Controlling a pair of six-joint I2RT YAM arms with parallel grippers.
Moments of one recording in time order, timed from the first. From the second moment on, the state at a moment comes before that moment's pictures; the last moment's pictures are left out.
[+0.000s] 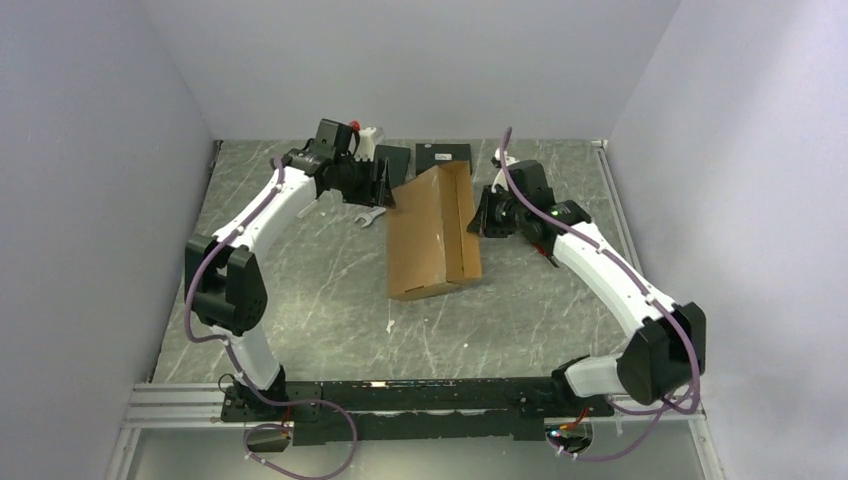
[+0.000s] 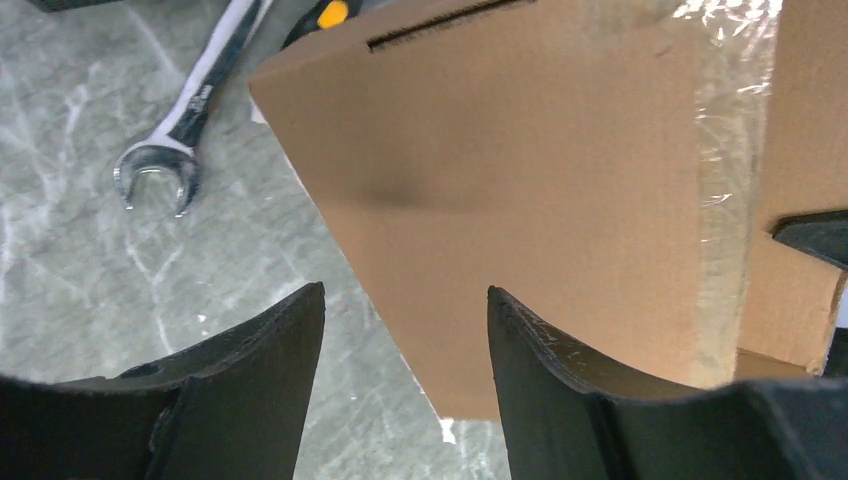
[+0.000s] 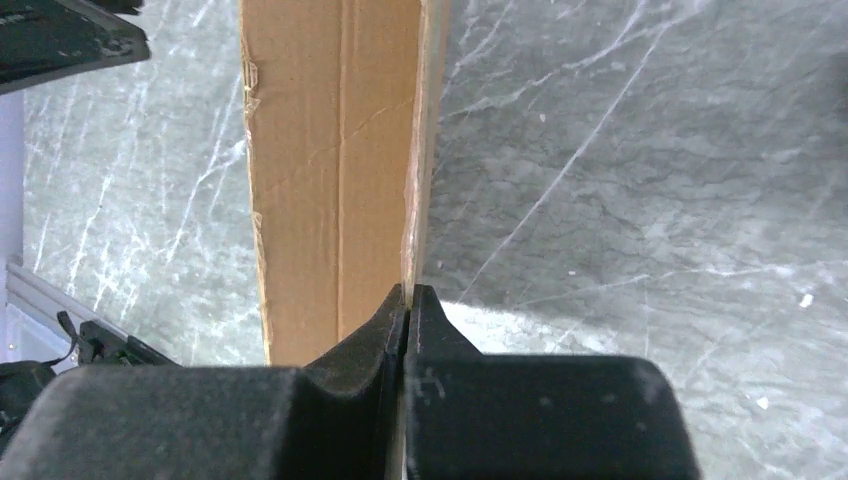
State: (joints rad) left arm -0.36 1.79 1.60 -0.69 0.38 -0.19; right arm 0.41 1.37 1.13 -0.50 -0.21 0.42
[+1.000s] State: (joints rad) left arm -0.58 1.52 1.36 -0.48 0.41 -0.63; right arm 0.60 1.36 1.40 -0.84 -0.06 0.46
